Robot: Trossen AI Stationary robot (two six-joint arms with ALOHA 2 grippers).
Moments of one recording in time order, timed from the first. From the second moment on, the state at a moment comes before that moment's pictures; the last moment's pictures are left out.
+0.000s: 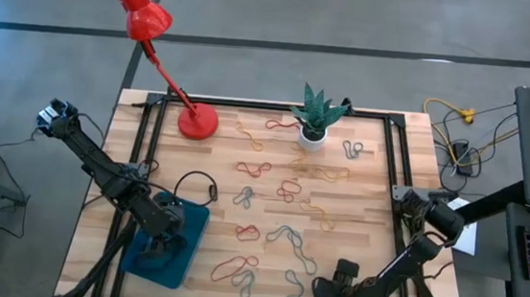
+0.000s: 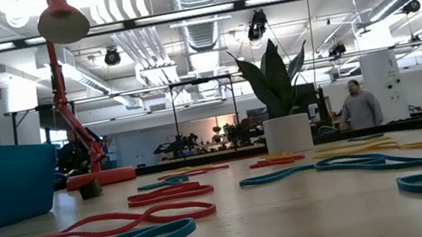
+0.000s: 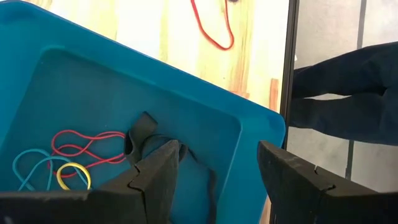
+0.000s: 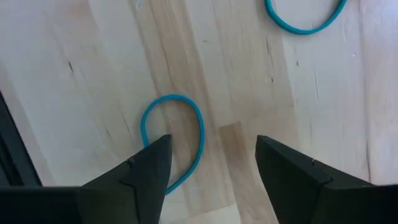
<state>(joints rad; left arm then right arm) -0.66 1.04 0.84 -0.79 0.10 -0.86 0.91 2.06 1.33 -0.86 0.18 1.20</state>
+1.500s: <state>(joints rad) -0.66 1.04 0.84 -0.74 0.10 -0.86 0.56 1.75 1.32 -0.67 0.49 1.12</state>
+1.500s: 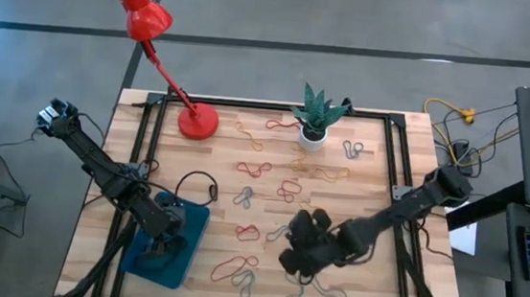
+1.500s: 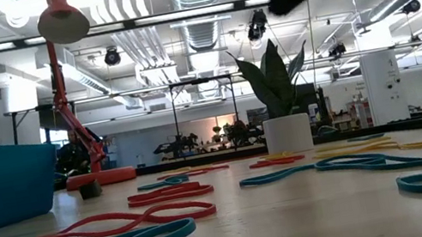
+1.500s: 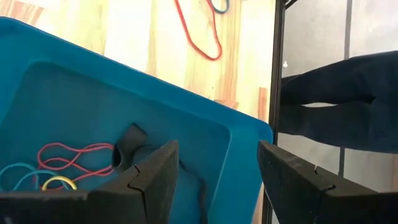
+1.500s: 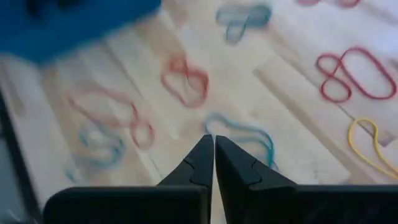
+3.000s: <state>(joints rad) -0.66 1.05 0.79 -0.74 0.05 -0.85 0.74 1.95 1.31 -0.80 0.12 1.31</state>
